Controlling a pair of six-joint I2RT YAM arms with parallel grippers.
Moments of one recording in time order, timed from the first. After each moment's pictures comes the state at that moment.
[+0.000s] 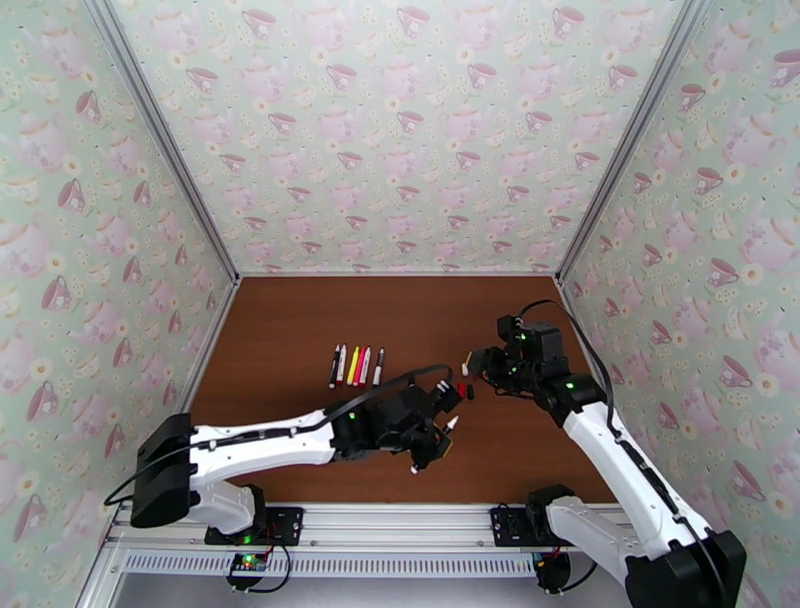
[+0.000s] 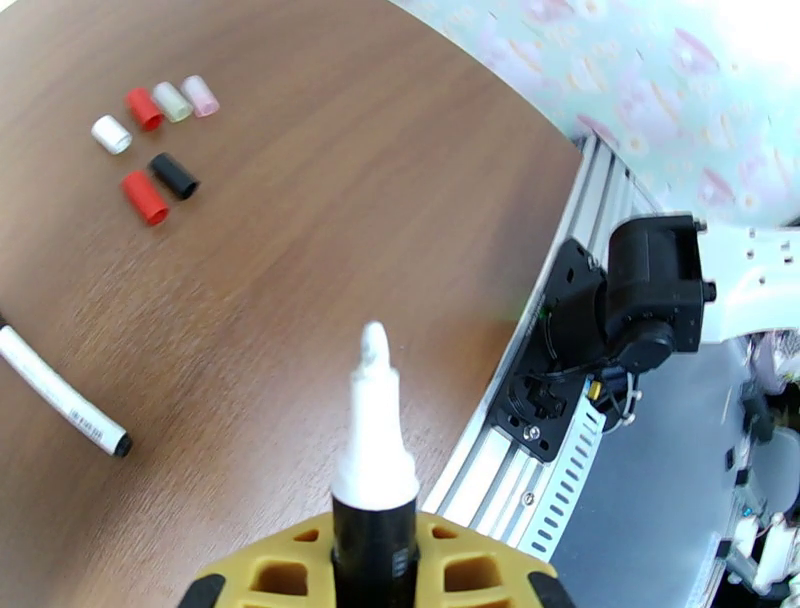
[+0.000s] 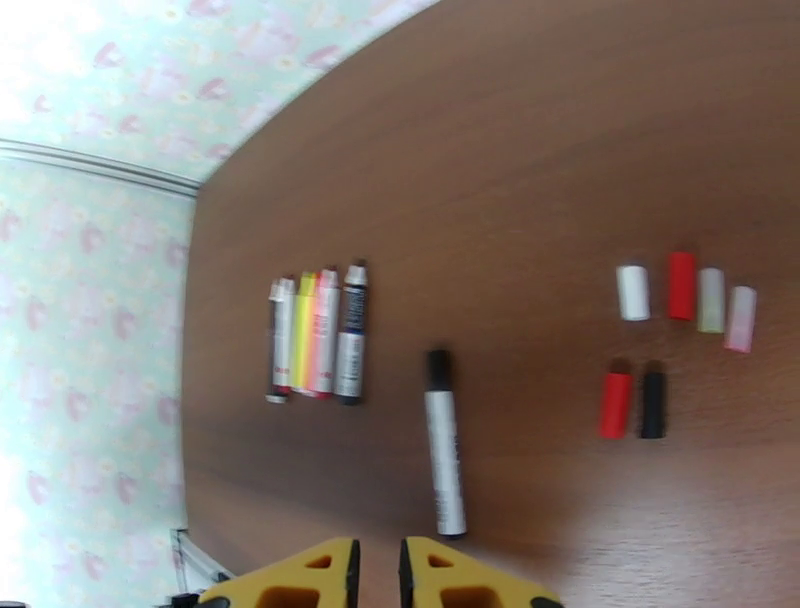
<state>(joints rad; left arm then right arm) -1.19 1.44 1.04 -0.32 0.09 -0.45 0.26 1.04 0.88 -0.61 -0.39 0.62</state>
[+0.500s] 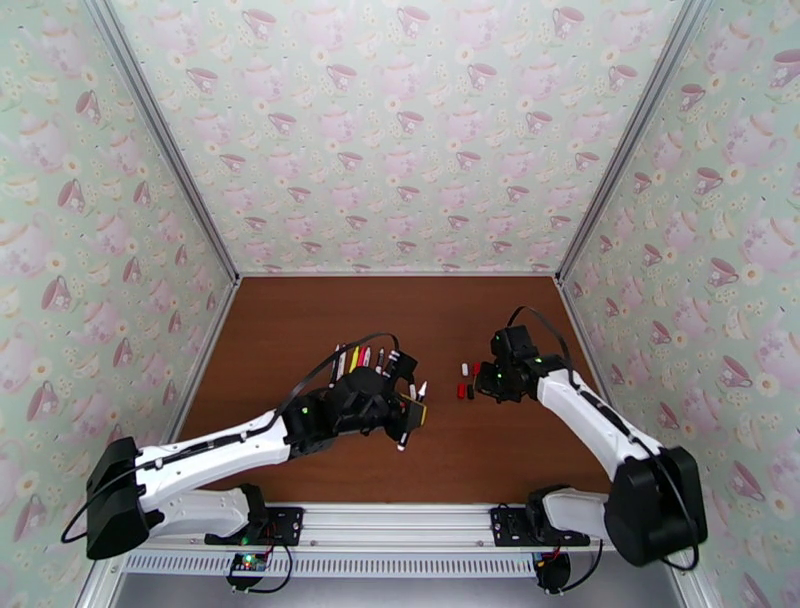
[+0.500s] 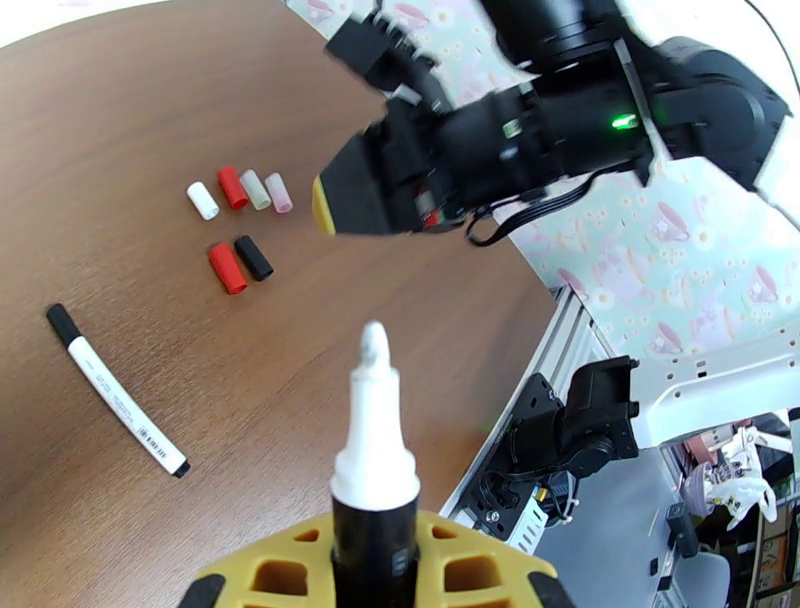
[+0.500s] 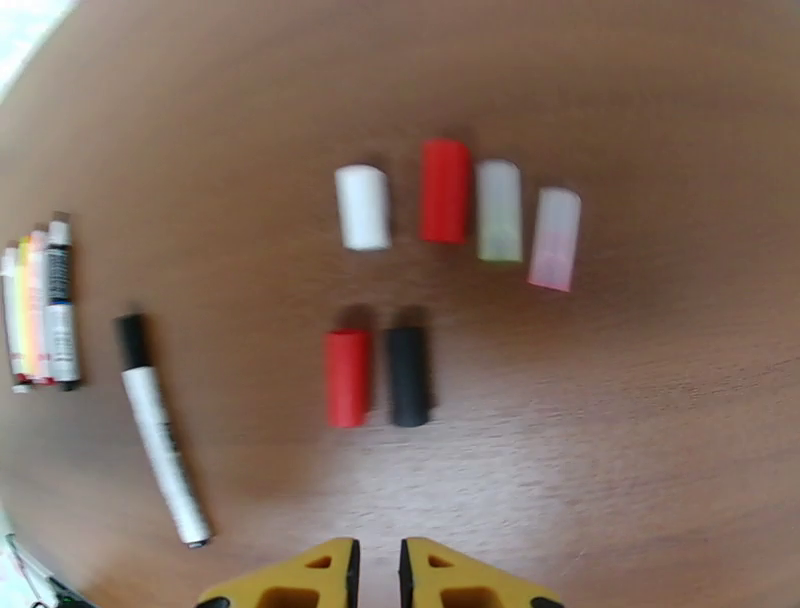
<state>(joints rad) -1.05 1.22 0.88 -0.17 0.12 -0.59 0.25 1.35 0.89 -0.74 -0.12 0.43</state>
